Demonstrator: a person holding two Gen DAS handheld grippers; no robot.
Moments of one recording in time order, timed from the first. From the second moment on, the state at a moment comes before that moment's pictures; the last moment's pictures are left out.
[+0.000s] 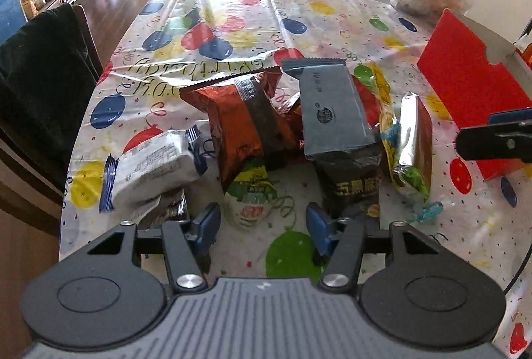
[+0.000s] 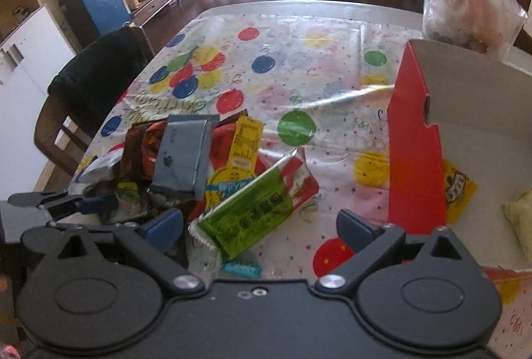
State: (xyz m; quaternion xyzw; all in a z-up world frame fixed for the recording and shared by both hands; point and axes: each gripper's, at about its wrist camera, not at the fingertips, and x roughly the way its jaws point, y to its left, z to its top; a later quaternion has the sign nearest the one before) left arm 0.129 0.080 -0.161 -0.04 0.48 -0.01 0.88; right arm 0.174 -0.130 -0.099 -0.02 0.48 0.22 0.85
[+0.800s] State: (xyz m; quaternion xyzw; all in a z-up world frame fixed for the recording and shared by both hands) left arm 0.142 0.079 -0.163 -0.05 0.48 0.01 0.88; right arm 0.209 -0.136 -0.154 0.13 0.55 0.13 0.82
